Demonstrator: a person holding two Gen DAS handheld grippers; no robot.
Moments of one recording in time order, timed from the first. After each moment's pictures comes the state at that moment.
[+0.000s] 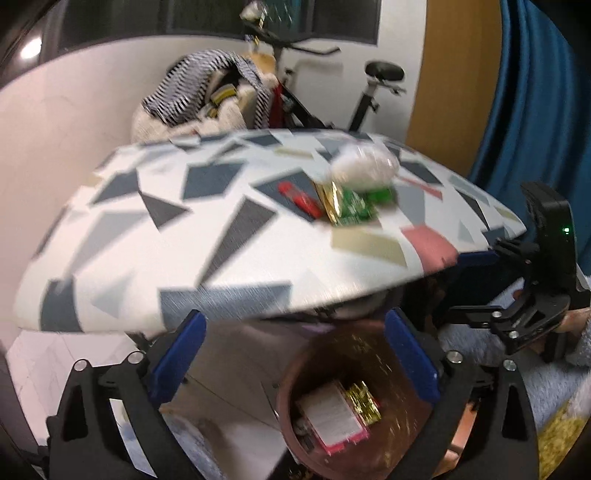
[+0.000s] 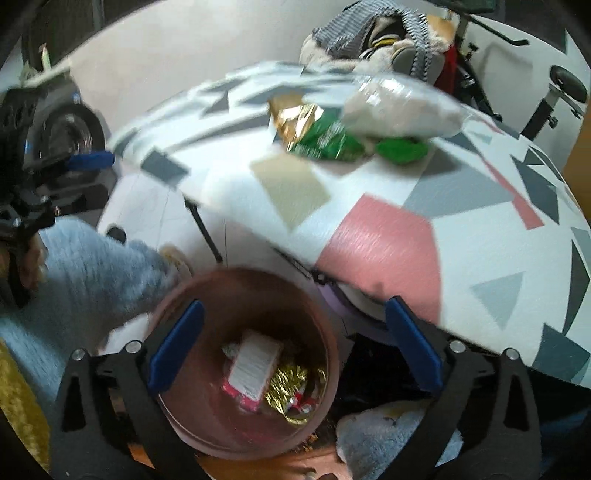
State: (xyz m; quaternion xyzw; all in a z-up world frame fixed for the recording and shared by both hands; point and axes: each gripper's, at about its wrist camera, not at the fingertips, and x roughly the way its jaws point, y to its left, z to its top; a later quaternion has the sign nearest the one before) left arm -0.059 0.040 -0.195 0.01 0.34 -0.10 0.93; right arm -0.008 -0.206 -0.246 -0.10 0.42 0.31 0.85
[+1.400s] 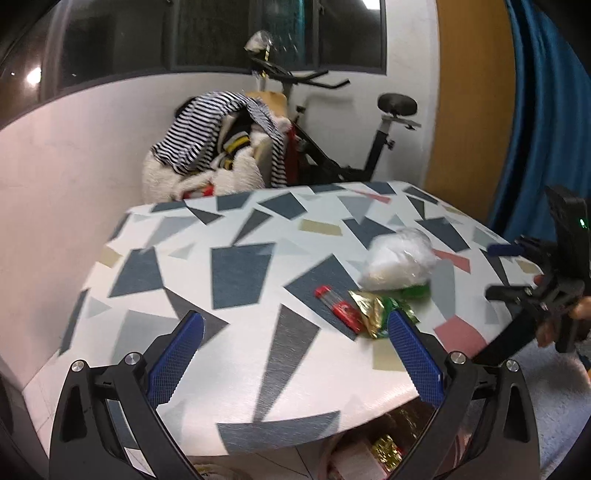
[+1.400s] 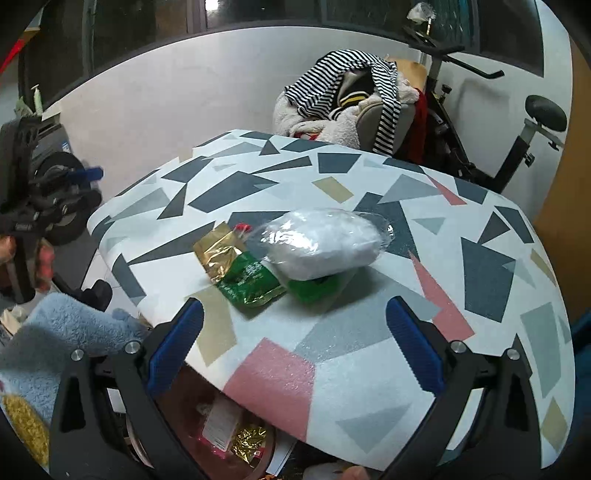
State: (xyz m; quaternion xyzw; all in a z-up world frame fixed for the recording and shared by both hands) left arm 0.026 0.060 -0.125 0.03 0.31 -0.10 0.95; right arm 0.075 -0.236 -0.160 -0.08 0.35 0.29 0.89
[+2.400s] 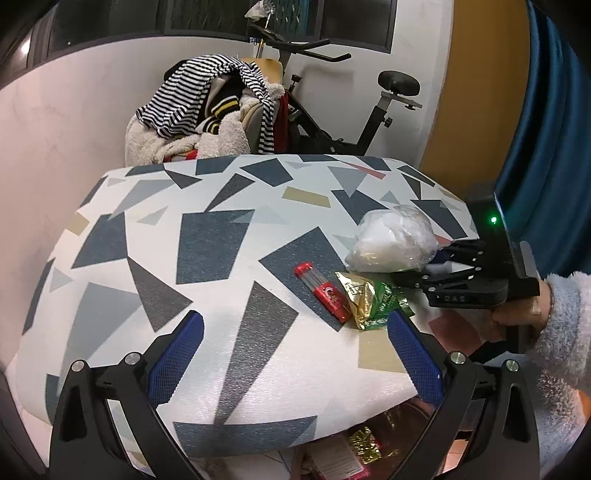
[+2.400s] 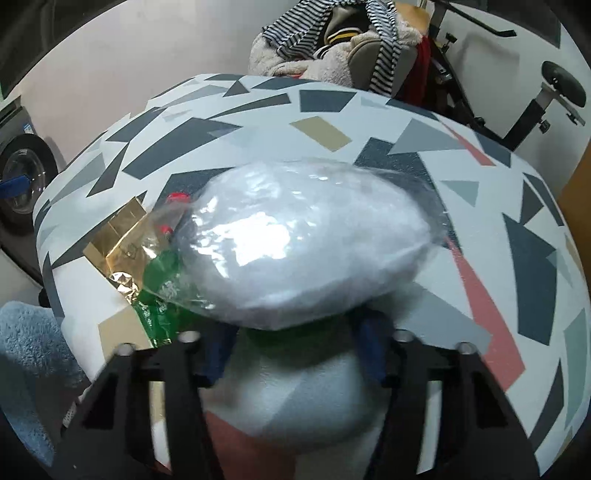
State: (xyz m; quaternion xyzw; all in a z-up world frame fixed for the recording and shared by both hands) left arm 0.057 0.047 -0.156 -0.01 0.36 -0.11 0.93; right arm 0.165 -0.184 -0.235 -0.12 0.44 0.25 0.85
